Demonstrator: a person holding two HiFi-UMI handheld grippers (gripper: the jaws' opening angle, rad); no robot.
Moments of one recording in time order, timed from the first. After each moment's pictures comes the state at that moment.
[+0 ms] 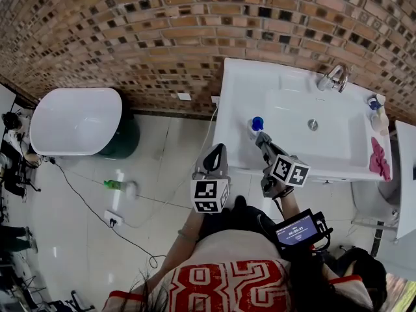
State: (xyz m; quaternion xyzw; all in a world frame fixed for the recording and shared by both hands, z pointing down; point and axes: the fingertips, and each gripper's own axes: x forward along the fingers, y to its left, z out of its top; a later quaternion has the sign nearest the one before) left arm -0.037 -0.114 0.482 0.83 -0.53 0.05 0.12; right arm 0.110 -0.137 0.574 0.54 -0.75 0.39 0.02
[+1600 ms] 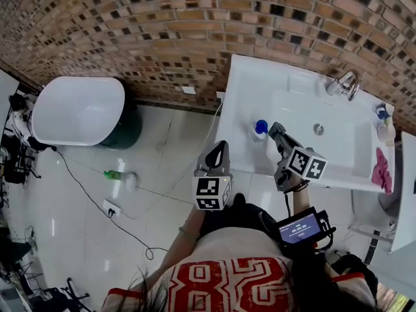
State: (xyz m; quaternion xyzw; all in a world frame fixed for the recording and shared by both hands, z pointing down) left arm -0.035 -0.137 0.495 0.82 -0.56 0.06 0.14; right arm 0.140 -0.180 0.544 0.51 -0.77 0.38 0.03
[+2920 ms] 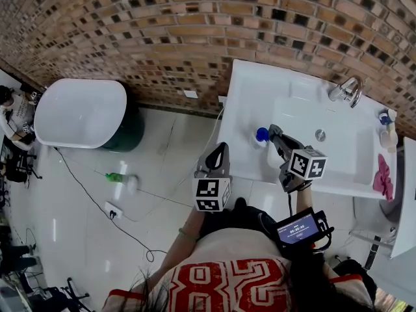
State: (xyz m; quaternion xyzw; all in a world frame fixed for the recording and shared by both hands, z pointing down) left arm -0.033 -0.154 0.496 0.82 -0.56 0.06 0.13; right arm 0.132 -0.200 0.552 0.45 -0.82 0.34 0.07
